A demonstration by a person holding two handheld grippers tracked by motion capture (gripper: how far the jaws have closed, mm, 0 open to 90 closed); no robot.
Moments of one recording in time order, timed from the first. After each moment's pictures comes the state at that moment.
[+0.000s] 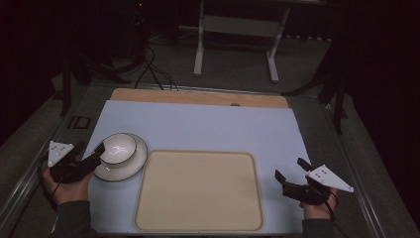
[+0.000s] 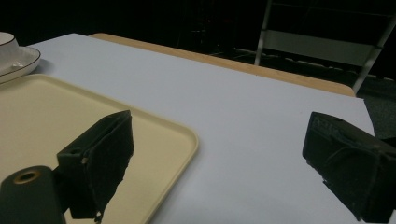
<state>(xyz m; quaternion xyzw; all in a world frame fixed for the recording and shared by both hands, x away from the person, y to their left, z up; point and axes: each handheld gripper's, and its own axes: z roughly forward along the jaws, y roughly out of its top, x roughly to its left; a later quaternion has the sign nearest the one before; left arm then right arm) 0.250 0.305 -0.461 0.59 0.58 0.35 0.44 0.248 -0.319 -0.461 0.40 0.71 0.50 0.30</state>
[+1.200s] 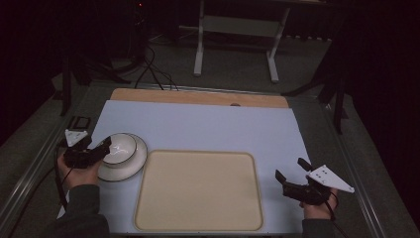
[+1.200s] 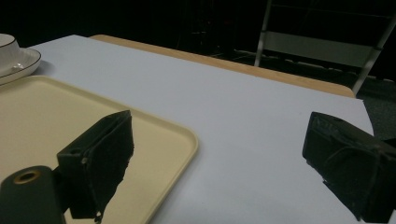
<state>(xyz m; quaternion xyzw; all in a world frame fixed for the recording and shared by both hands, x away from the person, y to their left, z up) 0.298 0.303 -0.478 0.60 0.63 0.33 0.38 0.247 -0.320 -0.461 0.40 0.70 0.50 0.30</state>
